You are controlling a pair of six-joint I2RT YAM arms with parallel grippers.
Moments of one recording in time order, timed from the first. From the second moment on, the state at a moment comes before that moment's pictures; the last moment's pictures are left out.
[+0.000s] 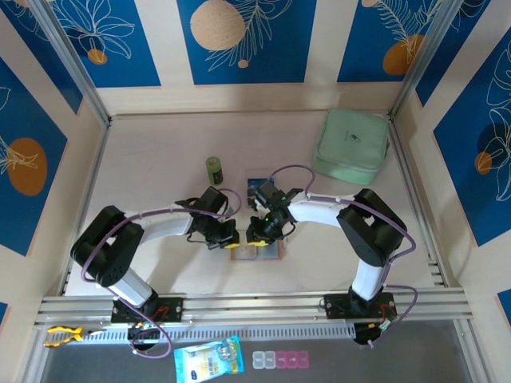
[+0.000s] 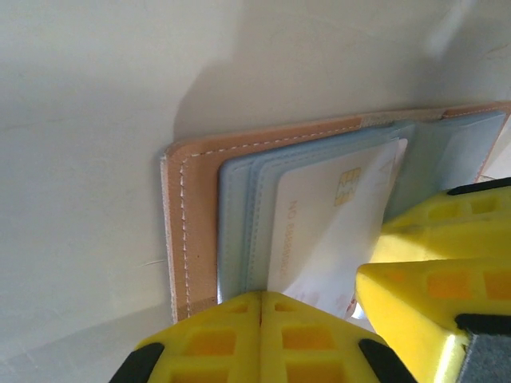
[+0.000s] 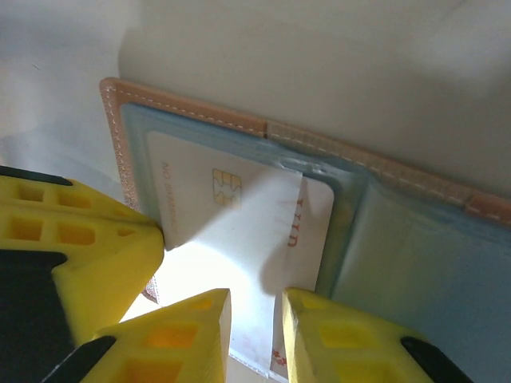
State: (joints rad) left arm -0.66 1.59 0.75 -0.37 0.50 -0.83; right arm 0.78 1.77 1.00 -0.51 -0.49 0.74
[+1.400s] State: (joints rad) left arm -0.66 1.58 0.76 -0.39 0.50 -0.83; right arm 0.77 1.73 1.02 -0.57 -0.46 0.73
